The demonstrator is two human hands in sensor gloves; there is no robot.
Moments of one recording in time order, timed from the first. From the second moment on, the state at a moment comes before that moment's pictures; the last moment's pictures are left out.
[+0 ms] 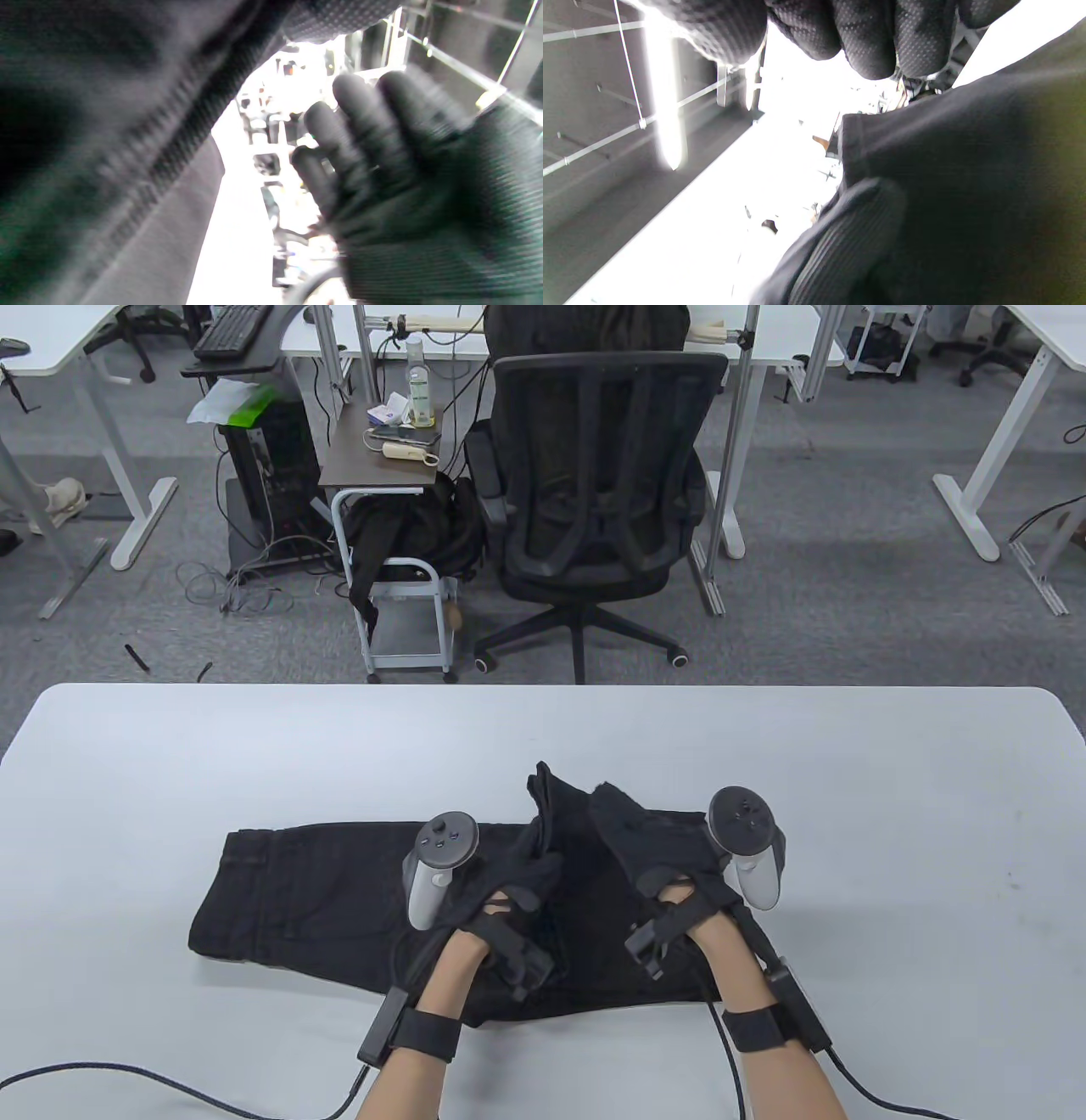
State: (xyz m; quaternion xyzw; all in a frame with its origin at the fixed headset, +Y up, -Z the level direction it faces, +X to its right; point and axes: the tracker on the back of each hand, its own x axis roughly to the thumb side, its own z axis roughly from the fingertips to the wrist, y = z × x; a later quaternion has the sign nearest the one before) left_hand -0.114 -0.757 -0.436 -0.18 -0.12 0.65 0.73; right_hand 0.148 -0.678 -0.419 0.13 0.03 0.78 0.61
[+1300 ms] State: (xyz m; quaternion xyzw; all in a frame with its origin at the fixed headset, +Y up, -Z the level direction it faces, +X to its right) left_hand -0.371 -0.697 -0.431 -0.07 0.19 0.38 0.90; right_hand 0.151 -0.692 -0.430 0.15 0.07 0.77 0.62
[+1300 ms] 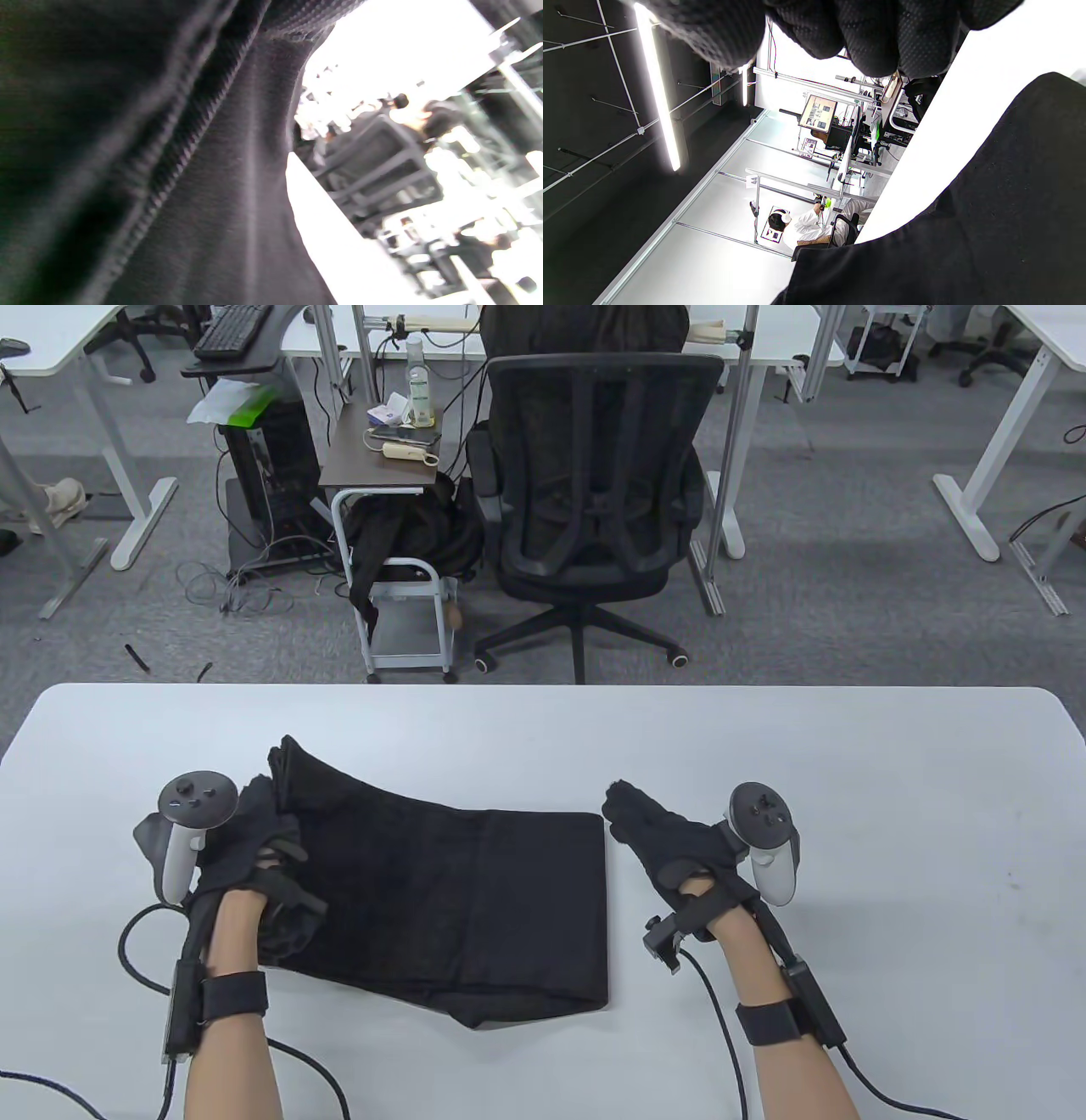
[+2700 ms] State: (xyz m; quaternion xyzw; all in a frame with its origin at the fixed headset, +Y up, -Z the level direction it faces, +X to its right) left_hand -0.178 -0.742 -0.436 -0.03 -0.01 0.37 0.93; right_hand 0.156 -0.744 -0.446 0.05 0.10 0.81 0.57
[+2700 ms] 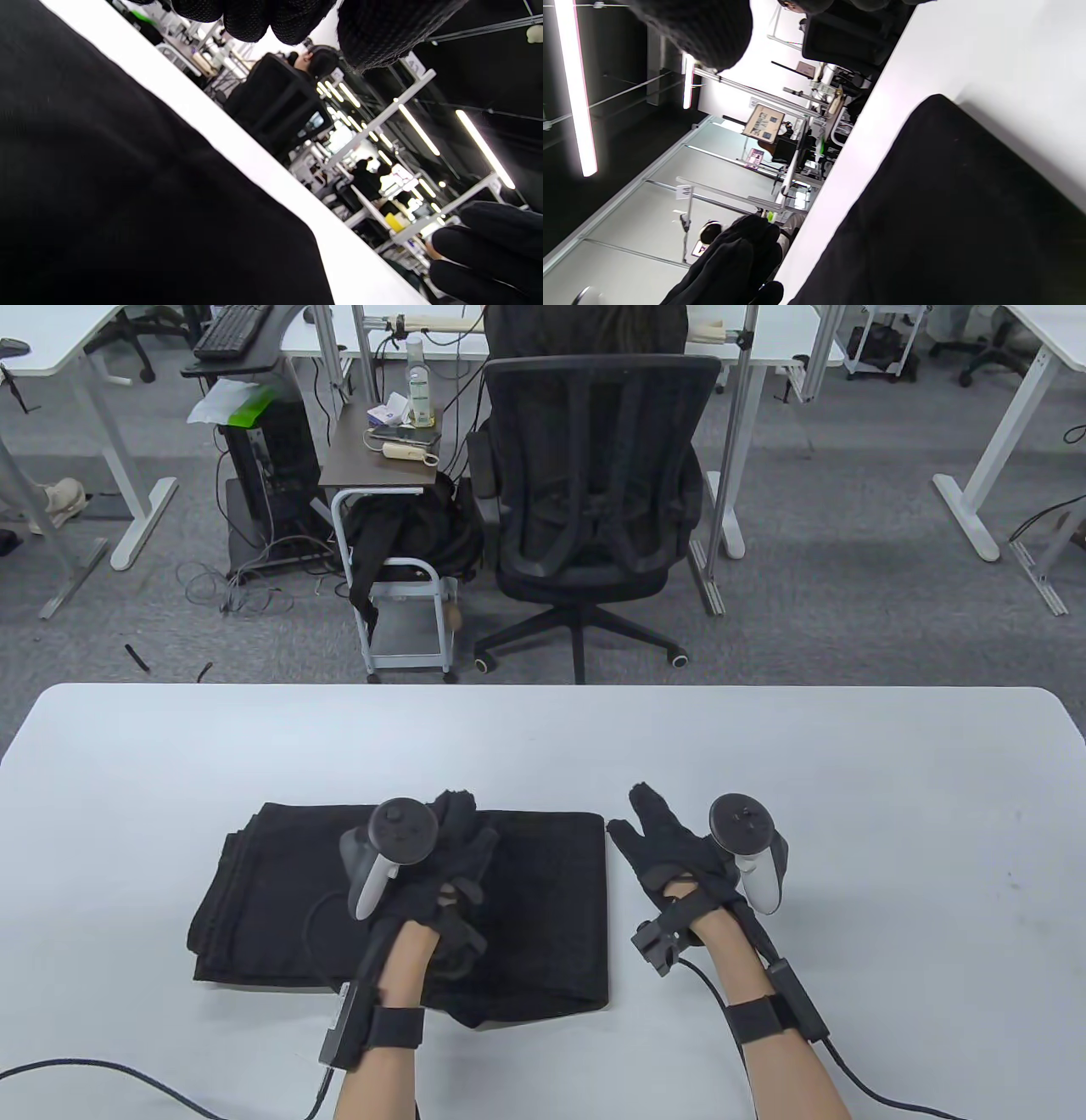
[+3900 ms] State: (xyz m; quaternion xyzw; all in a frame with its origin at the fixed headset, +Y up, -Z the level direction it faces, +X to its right) left_hand -0.181 -0.771 -0.444 -0.04 -0.02 0.37 0.93; right_hand 0.085 -0.791 -0.434 -0.02 0.12 0.96 0.26
